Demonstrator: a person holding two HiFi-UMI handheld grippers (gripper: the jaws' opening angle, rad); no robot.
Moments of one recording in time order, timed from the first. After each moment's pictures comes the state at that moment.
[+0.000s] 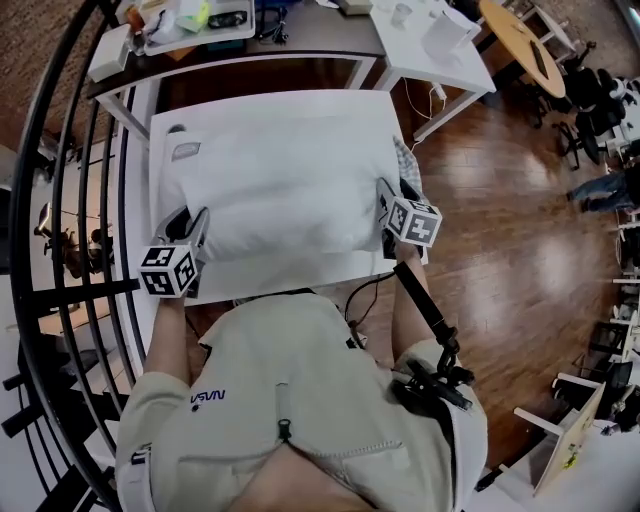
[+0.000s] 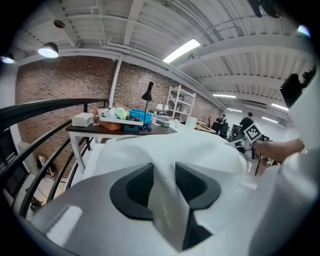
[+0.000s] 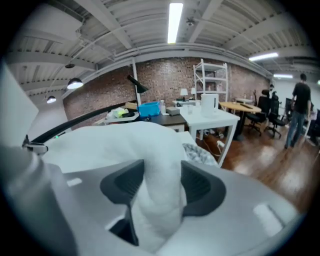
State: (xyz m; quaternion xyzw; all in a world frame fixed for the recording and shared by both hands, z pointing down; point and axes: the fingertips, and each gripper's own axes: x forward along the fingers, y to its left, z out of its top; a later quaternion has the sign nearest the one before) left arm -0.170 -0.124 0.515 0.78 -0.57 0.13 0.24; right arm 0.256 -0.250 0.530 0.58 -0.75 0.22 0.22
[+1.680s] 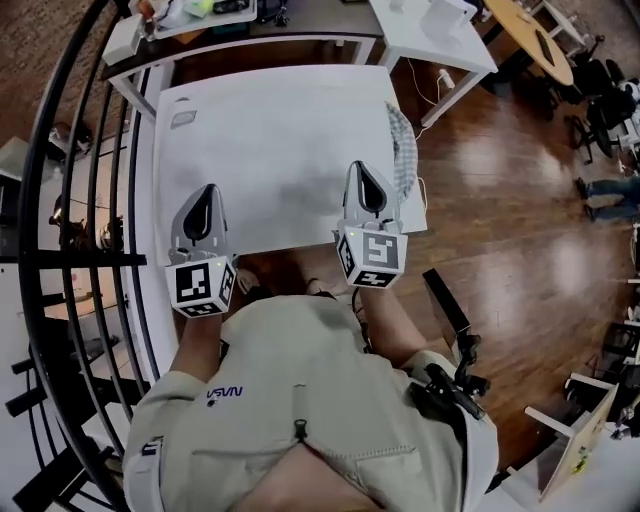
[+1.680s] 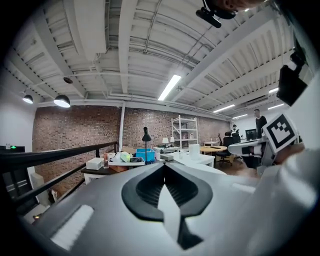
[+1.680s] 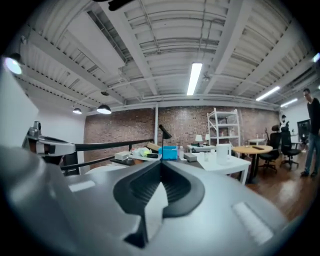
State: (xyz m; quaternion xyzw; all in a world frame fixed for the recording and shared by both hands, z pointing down) left arm -0.070 -0.028 0.387 0.75 -0.66 0.05 0.01; right arm 0.161 -0.098 0.382 0.56 -0.83 0.01 0.04
